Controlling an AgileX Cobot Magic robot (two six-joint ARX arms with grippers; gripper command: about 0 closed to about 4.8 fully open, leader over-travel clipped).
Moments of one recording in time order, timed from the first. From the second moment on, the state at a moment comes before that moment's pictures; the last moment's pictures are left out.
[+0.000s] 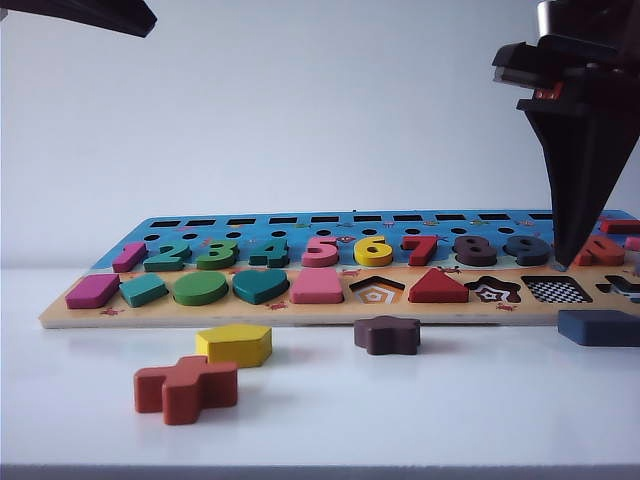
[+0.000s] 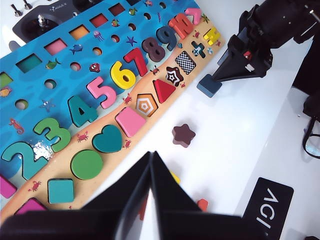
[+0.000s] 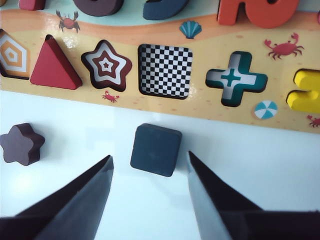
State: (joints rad) left arm -0.58 0.80 0.79 -0.61 0.46 0.08; right arm 0.63 1.16 0.84 -0.87 0.01 0.55
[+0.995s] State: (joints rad) left arm -0.58 0.80 0.79 -0.61 0.46 0.08; right arm 0.60 1.04 0.69 -0.71 -0.05 0.55
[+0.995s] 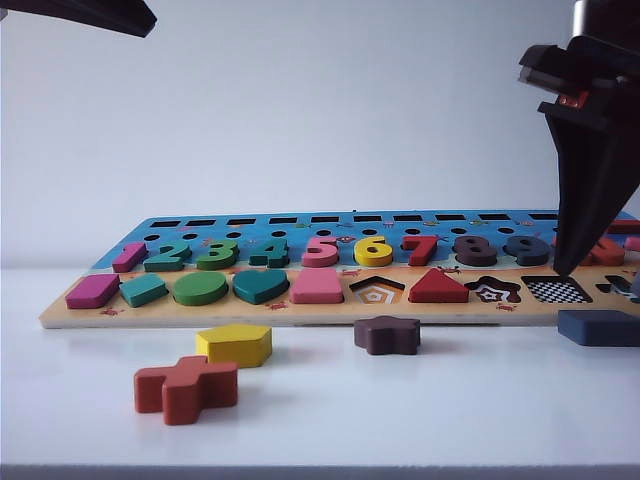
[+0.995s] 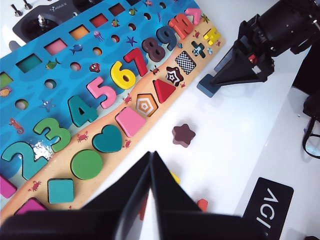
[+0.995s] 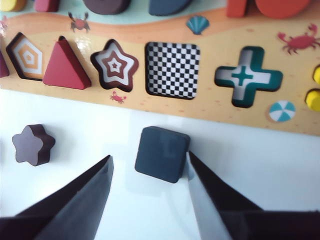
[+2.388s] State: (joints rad) left arm -0.57 0.80 0.79 -0.61 0.45 0.08; right arm 0.30 0.23 0.32 -0.42 -0.22 0.37
